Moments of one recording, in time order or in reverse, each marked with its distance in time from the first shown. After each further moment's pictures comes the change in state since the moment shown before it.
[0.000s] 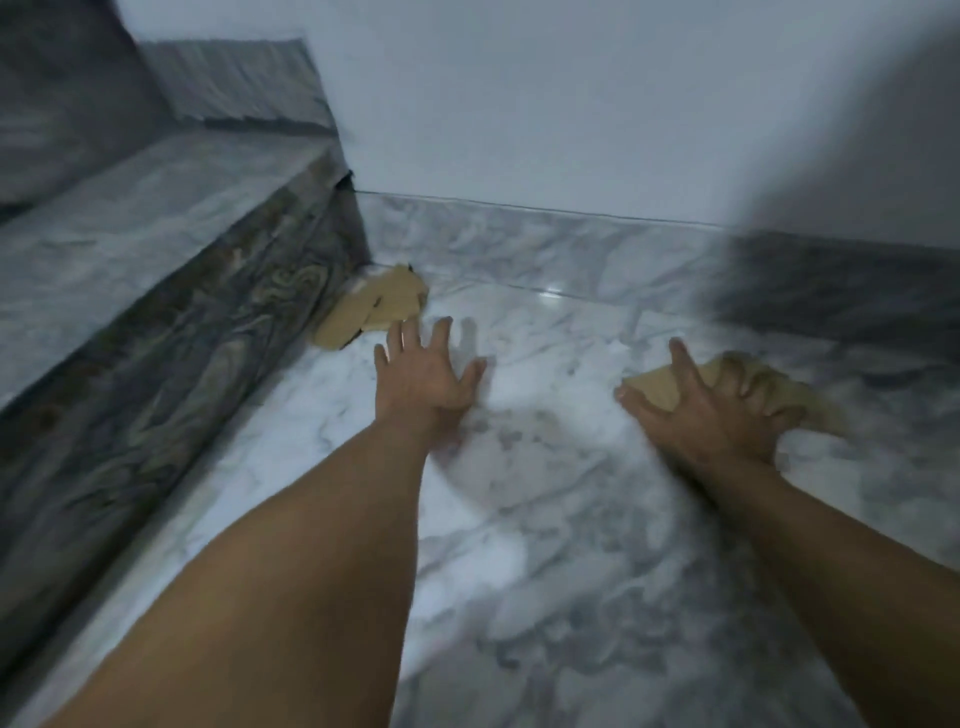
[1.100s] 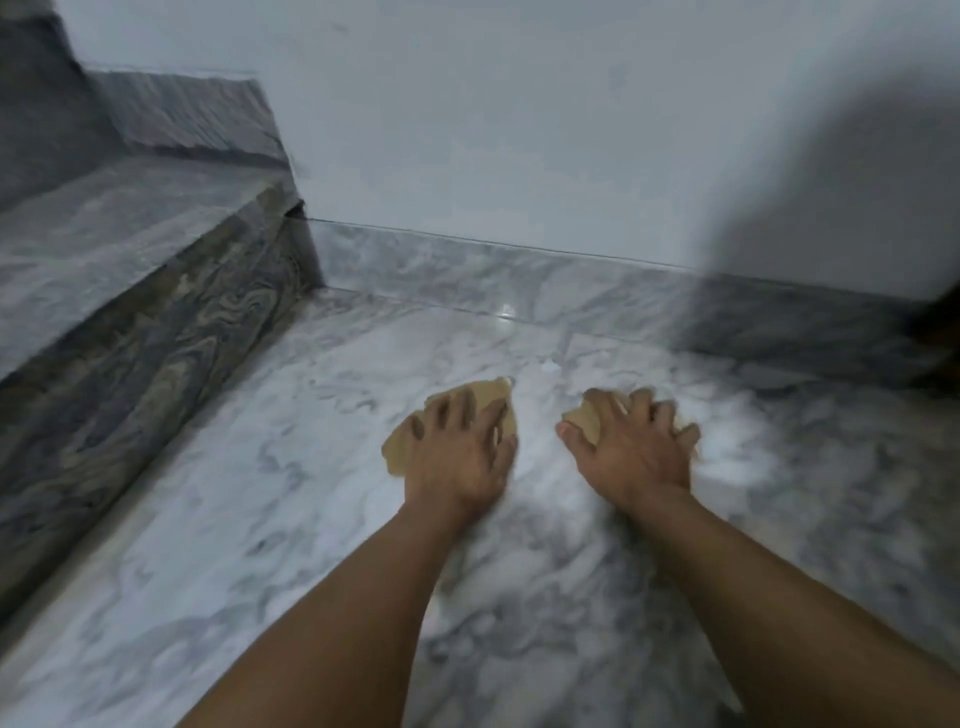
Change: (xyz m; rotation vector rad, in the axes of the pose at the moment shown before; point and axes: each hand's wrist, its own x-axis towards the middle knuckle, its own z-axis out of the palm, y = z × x) left_hand -0.072 0.075 0.023 0.029 -0.105 0.210; right_hand -0.027 0.003 -0.003 -0.189 0.090 -0.198
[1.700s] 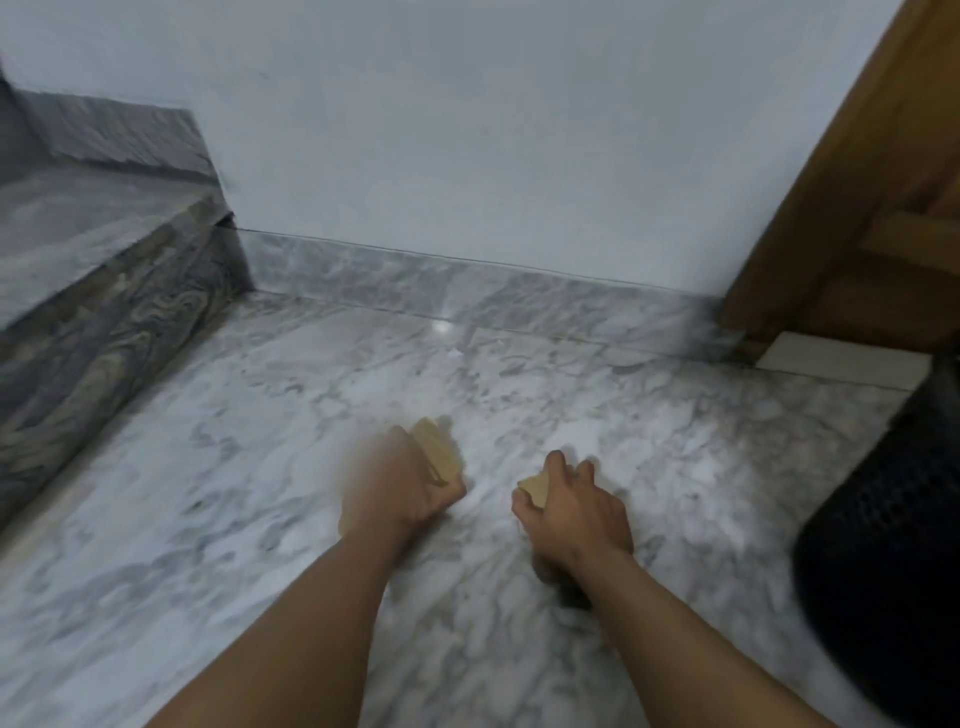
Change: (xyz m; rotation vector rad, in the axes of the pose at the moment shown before) left_hand -0.087 0.059 -0.013 -0.141 -0.040 -0.227; right_hand -0.139 0.069 -0.022 0.114 -0.141 0.044
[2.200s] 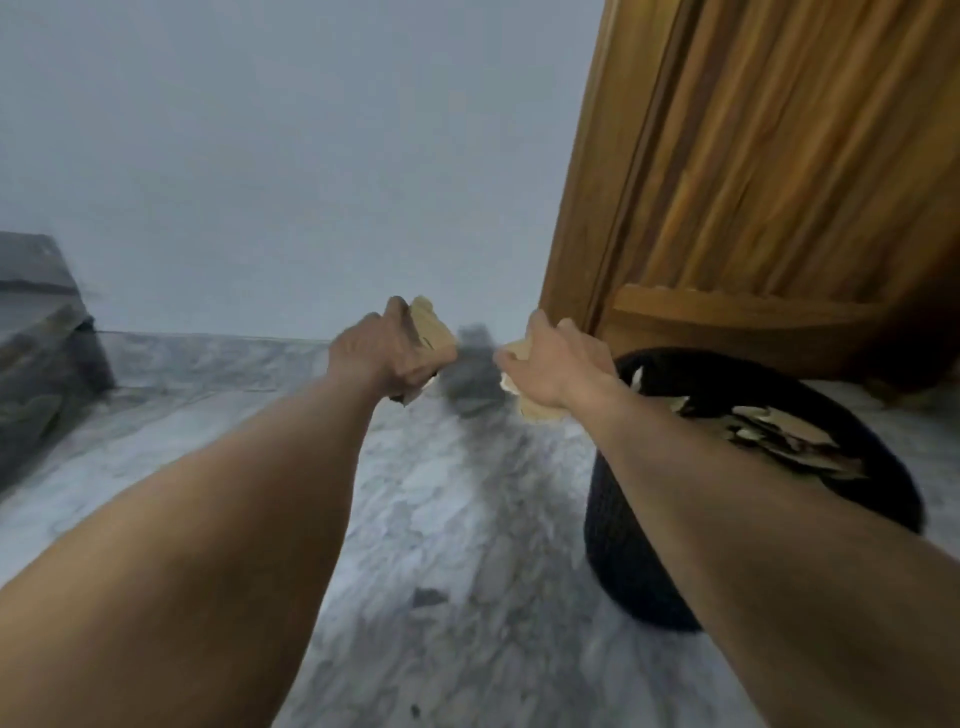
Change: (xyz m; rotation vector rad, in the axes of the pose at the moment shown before) left_hand -0.016 0.200 -0.184 -0.144 0.097 0.389; right_hand -0.055 0.076 -0.269 -0.087 0.386 0.037
